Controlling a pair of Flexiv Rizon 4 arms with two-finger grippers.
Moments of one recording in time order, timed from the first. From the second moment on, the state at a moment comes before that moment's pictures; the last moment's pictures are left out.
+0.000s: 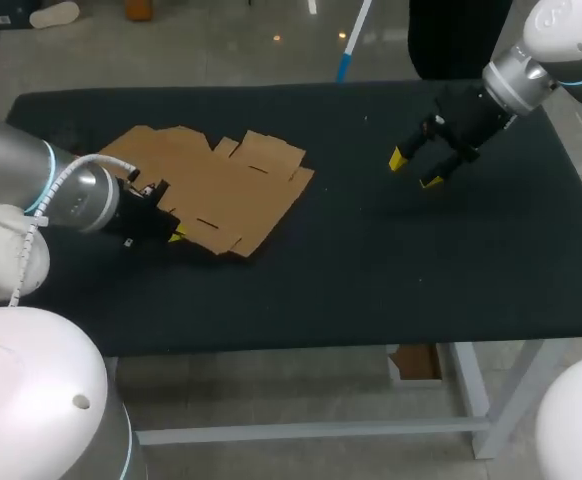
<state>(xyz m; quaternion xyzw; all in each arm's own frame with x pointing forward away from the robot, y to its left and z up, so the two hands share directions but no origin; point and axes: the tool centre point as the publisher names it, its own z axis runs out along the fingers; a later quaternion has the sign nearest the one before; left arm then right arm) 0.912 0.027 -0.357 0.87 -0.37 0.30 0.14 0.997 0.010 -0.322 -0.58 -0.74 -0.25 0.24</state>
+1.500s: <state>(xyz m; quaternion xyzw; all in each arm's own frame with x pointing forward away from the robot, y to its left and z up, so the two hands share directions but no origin) 0.921 0.048 -0.382 0.92 -0.28 0.25 0.08 0.997 0.010 -0.322 -0.58 -0.74 -0.25 0.24</state>
